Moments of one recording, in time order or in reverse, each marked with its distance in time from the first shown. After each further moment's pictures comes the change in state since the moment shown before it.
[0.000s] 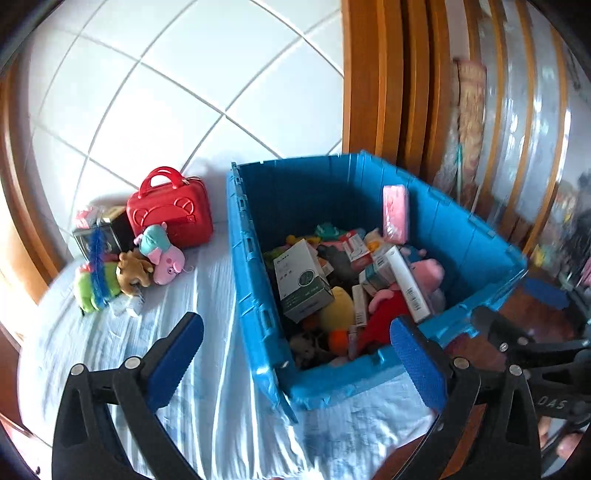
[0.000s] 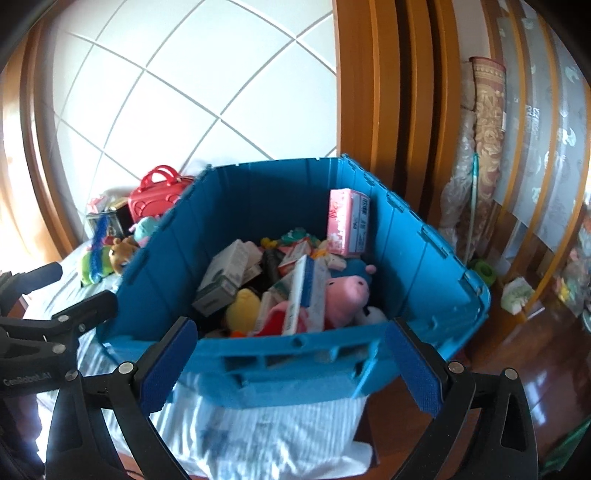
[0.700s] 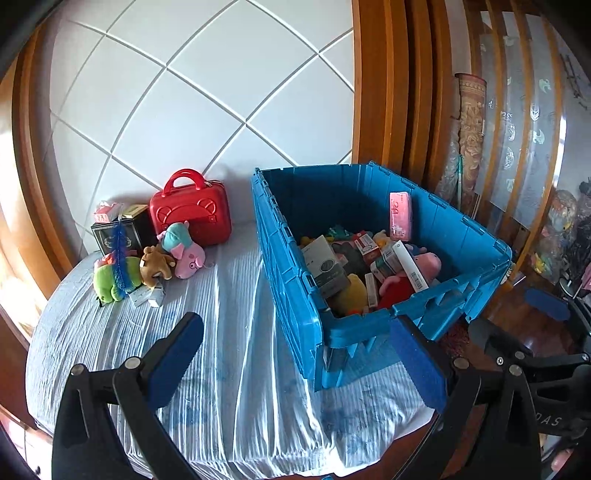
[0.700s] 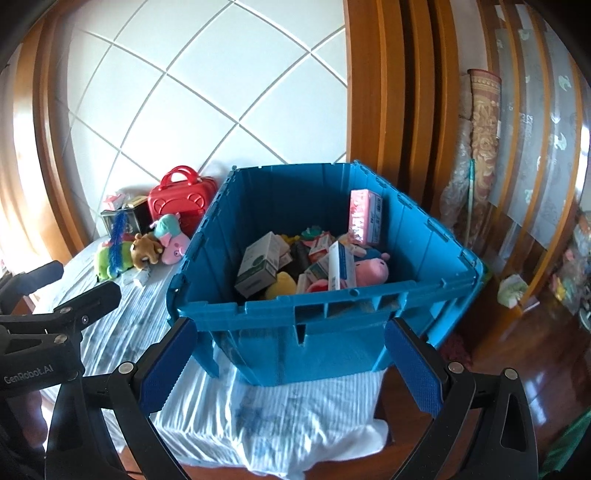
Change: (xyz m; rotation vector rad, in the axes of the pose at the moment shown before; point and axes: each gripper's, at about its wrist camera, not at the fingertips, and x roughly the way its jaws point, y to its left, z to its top) left arm -0.060 0.028 -0.030 0.006 -0.033 0.027; right arm -0.059 0.056 -0.029 0.001 -0.019 -0.013
